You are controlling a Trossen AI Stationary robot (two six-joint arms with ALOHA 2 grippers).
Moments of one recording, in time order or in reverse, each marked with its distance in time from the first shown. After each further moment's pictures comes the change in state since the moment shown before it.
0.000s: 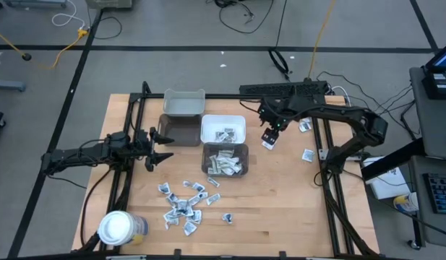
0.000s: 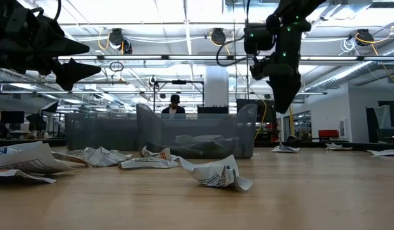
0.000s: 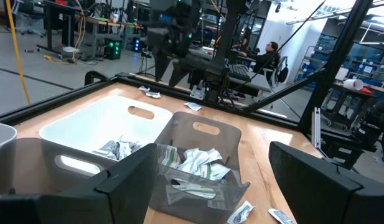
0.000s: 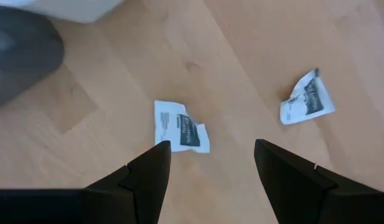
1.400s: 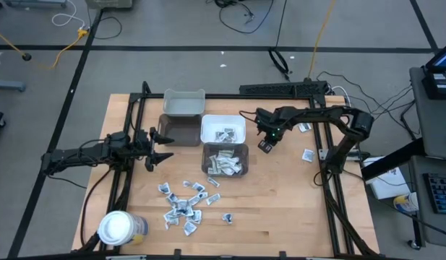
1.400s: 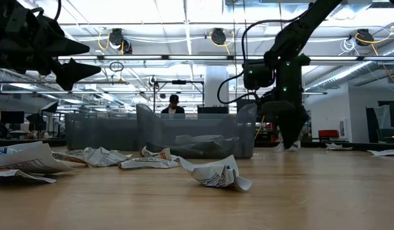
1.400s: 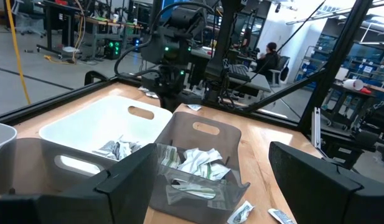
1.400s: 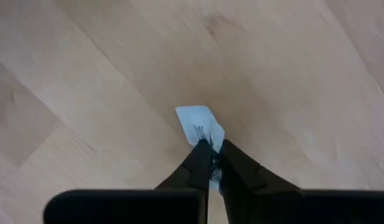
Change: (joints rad) left arm 0.000 0.000 0.000 0.000 0.000 0.000; right arm -0.011 0.158 -0.194 0.229 -0.091 0.106
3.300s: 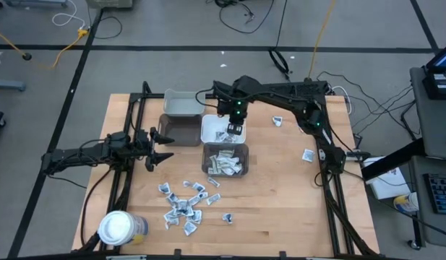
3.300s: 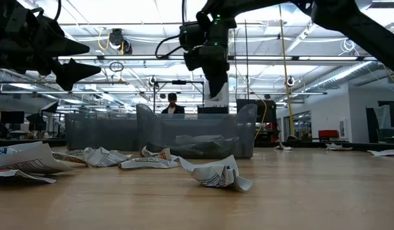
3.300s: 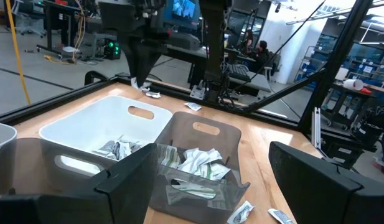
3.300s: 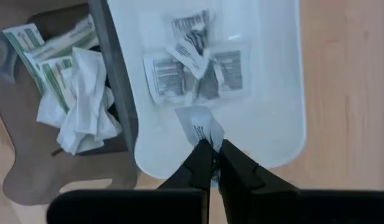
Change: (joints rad) left arm 0.000 0.000 0.000 0.000 0.000 0.000; right arm 0.075 0.558 1.309 -0.733 -0.054 -0.419
